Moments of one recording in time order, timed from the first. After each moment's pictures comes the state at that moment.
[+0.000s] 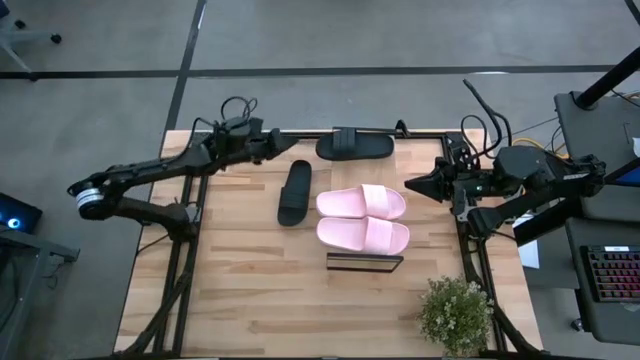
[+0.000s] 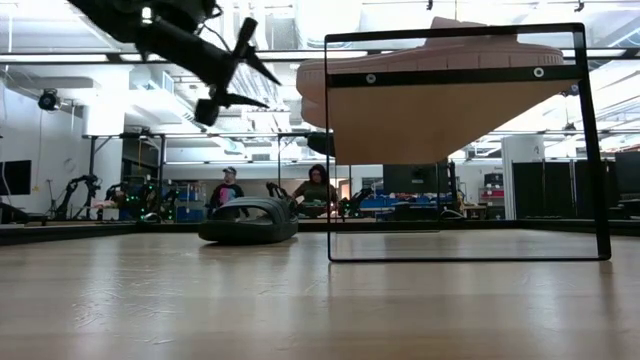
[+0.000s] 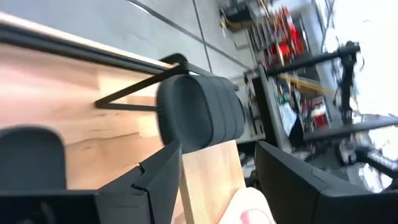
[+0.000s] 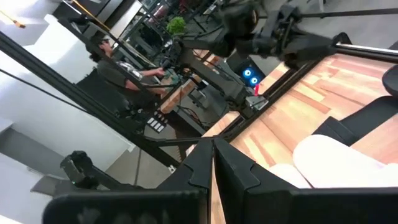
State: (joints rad) left arm 0.51 1.17 0.84 0.06 0.06 -1.12; right arm 0.26 0.86 1.21 -0.48 0.28 0.81
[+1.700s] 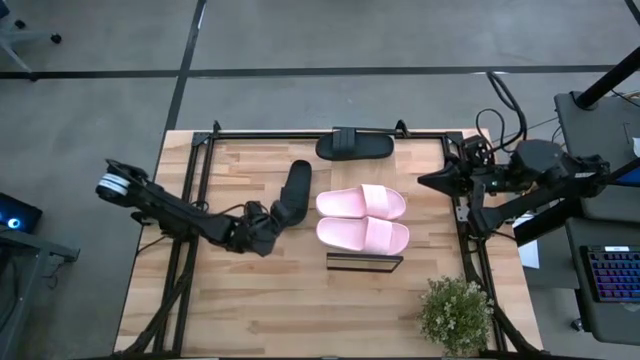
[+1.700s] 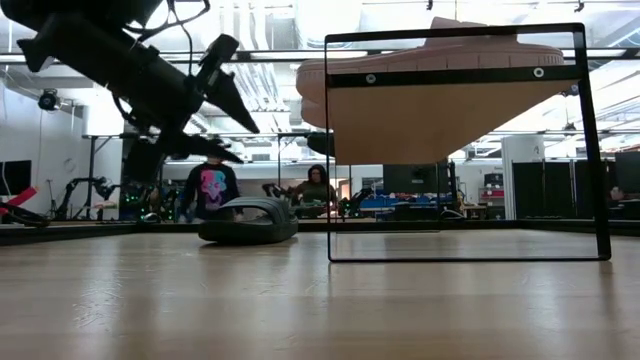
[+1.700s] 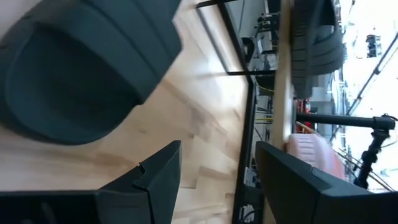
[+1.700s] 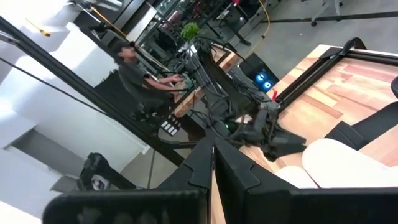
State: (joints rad) left arm -0.31 1.40 0.61 0.15 -0.90 -2.06; right arm 0.26 0.79 1.21 -0.49 0.25 0.81
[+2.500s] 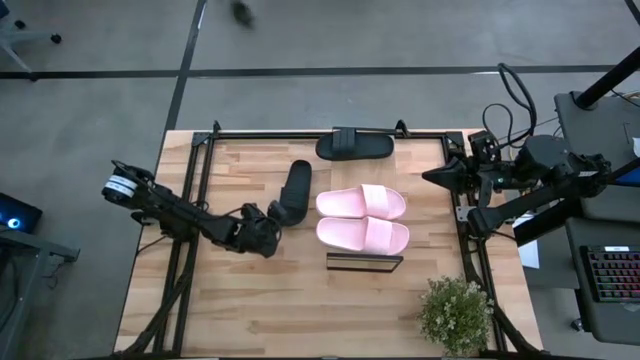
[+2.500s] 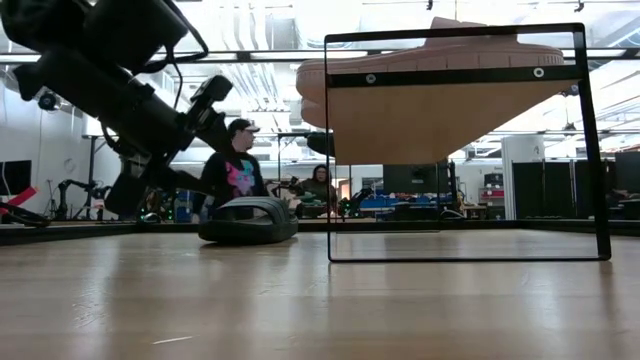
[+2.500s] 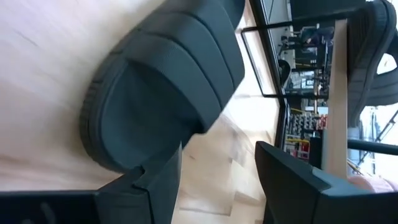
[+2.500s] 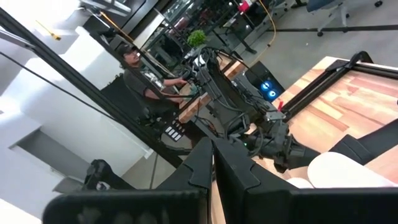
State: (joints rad) left arm -0.29 1.47 0.56 0.08 -0.89 -2.22; right arm 0.26 0.80 1.26 -0.49 0.25 0.77
